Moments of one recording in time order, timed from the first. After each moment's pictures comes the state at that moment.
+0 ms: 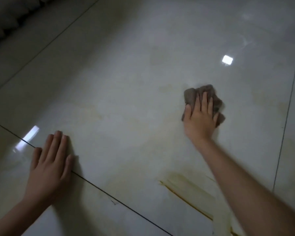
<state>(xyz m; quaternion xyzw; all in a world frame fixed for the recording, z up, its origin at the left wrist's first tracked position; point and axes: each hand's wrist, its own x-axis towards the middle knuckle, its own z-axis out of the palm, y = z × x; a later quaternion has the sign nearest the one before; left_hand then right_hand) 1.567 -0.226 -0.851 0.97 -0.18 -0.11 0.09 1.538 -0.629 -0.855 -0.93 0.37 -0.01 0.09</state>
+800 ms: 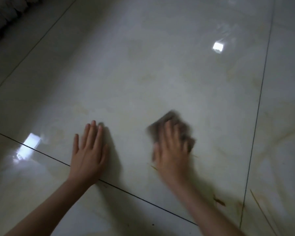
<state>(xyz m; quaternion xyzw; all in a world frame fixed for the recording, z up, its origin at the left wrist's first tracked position) 1.531 -0.332 -0.829 0.95 -0.27 -0.15 0.06 1.409 -0.535 -0.859 -0.96 0.24 -0.04 0.11</state>
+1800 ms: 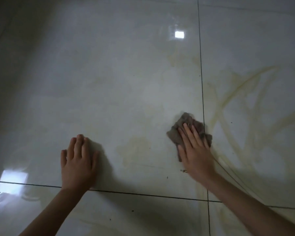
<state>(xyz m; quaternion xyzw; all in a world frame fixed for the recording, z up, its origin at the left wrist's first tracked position) 1.496 -0.379 -0.819 0.94 -0.32 -0.15 0.04 1.263 -0.623 -0.845 -0.93 0.34 0.00 0.12</state>
